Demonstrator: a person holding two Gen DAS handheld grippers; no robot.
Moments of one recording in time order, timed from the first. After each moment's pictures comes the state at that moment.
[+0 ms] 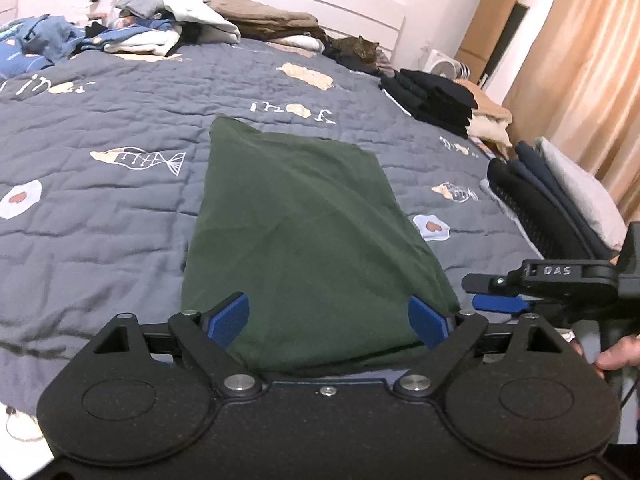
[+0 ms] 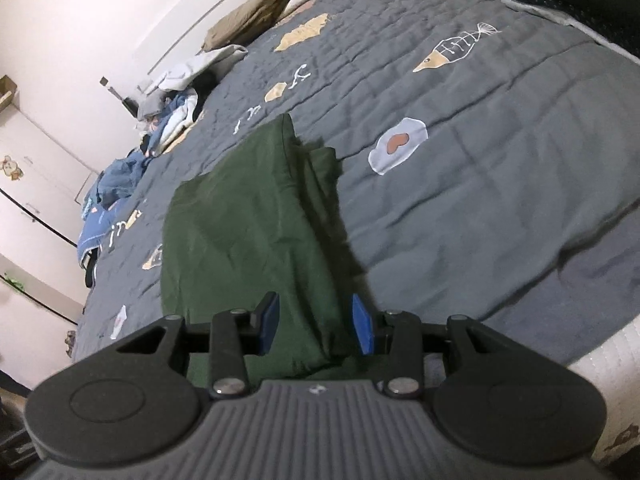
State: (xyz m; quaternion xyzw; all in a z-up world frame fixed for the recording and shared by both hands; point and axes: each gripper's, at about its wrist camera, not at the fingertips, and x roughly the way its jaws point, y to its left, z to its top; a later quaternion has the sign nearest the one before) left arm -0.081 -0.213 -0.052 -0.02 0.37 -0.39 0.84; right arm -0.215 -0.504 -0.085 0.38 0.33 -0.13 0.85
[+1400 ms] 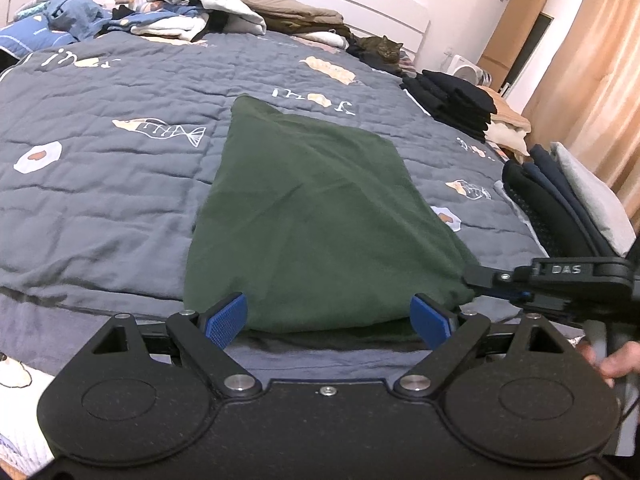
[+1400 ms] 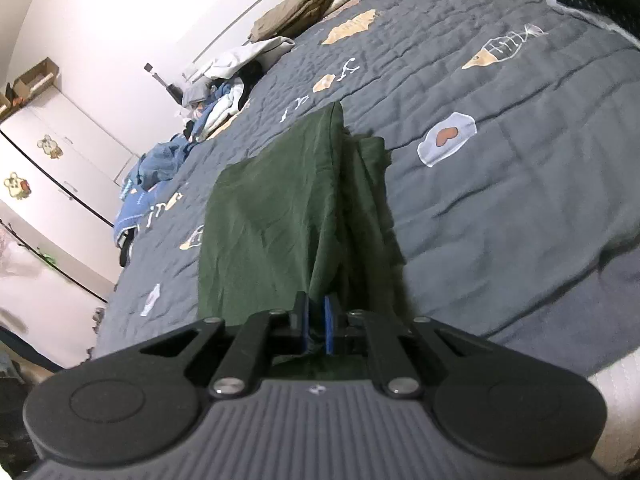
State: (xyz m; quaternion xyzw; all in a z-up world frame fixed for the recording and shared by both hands) left arm -0.098 -0.208 -0.067 -0.03 0.39 -0.35 0.85; right arm -0.217 -0.495 -0.086 0.38 0.31 -0.06 0.87
